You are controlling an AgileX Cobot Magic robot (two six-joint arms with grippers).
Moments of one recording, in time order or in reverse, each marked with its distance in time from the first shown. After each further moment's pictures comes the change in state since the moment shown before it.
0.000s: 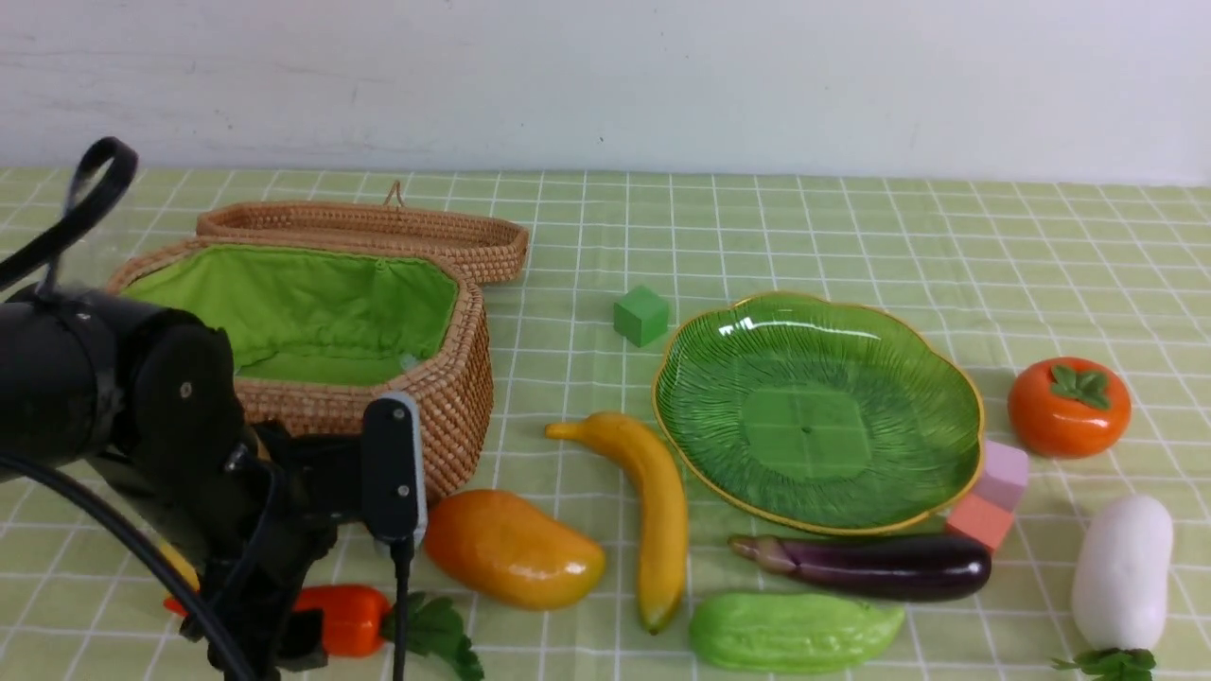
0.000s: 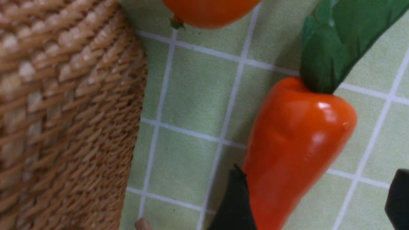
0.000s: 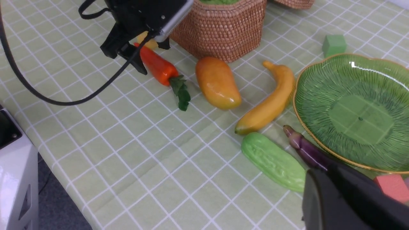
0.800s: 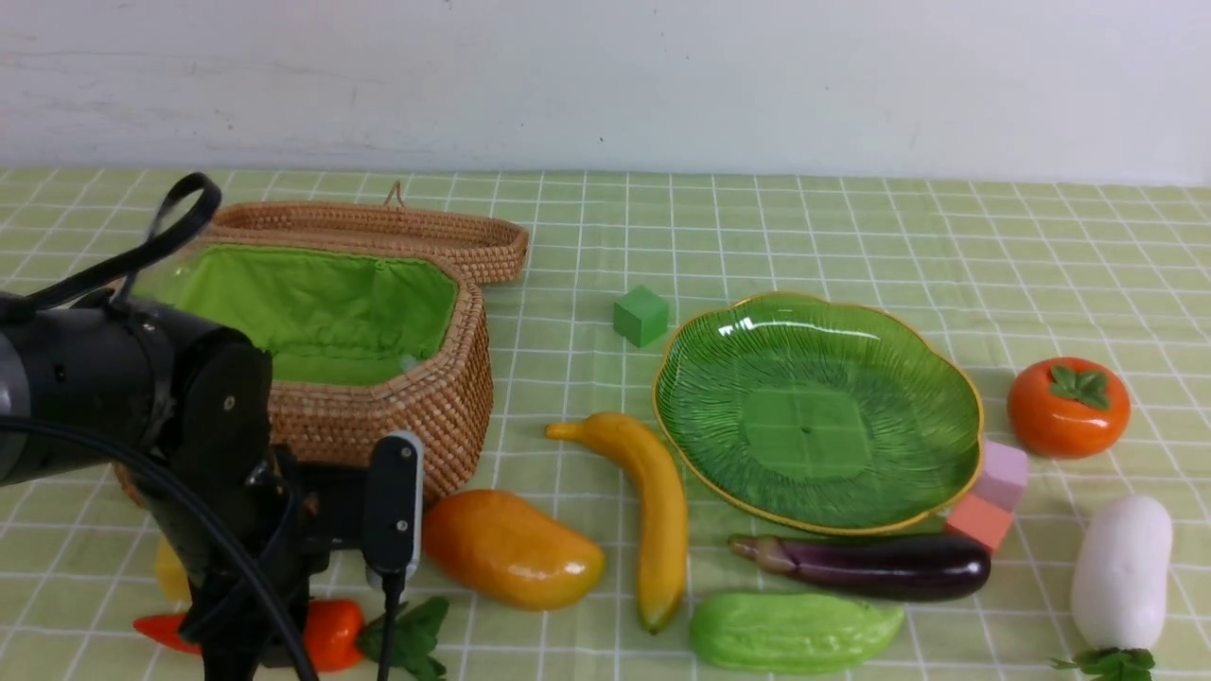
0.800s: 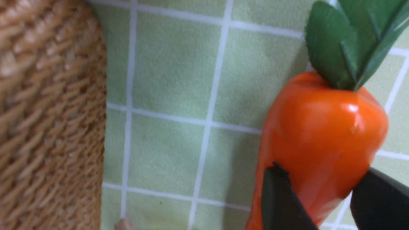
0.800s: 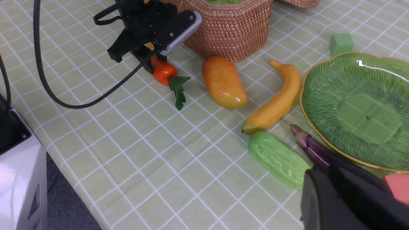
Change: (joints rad) right arm 0.000 0.000 0.000 0.020 0.000 0.000; left arm 0.000 0.077 -0.020 0.110 0.073 -0.024
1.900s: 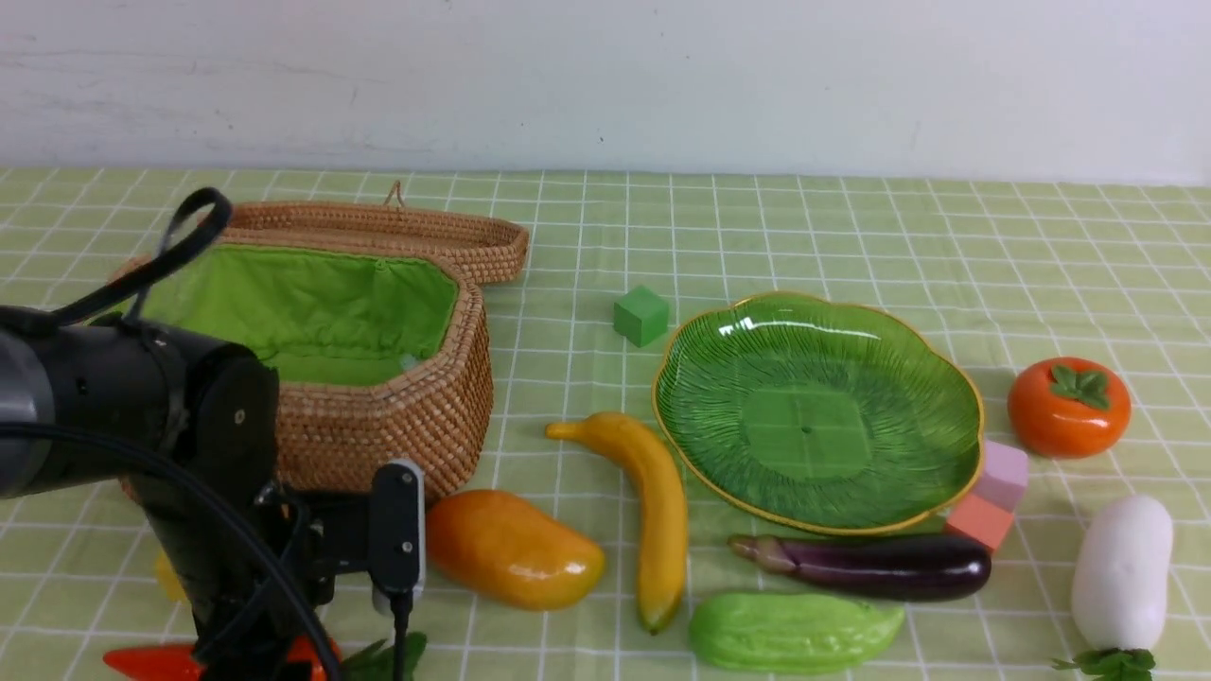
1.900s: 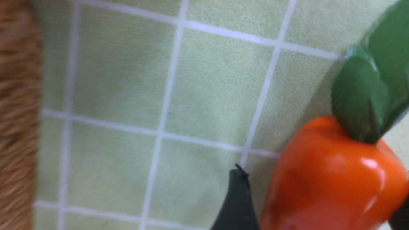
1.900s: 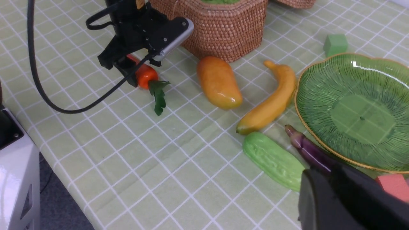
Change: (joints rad) right arm 0.000 0.001 0.000 -0.016 0.000 0.000; left arm 0.000 0.038 0.013 -0.083 0.020 -0.002
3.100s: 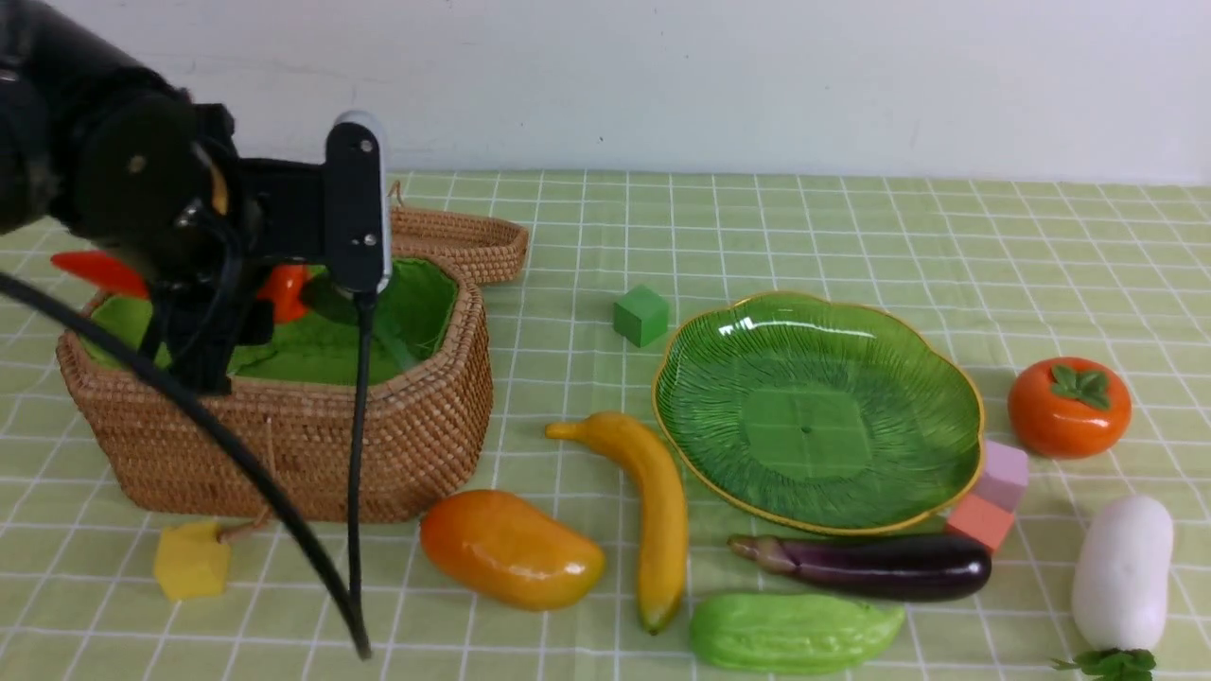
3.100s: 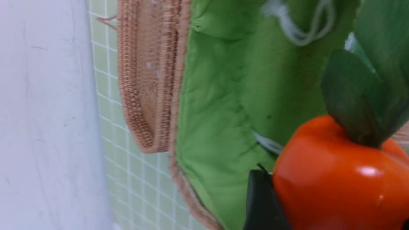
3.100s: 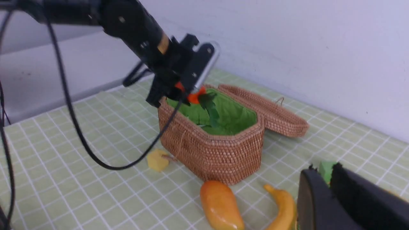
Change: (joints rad) right arm 0.000 0.000 0.000 -0.022 -0.376 0.000; left arm 0.000 -0.116 -0.381 0.452 -0.065 -0.124
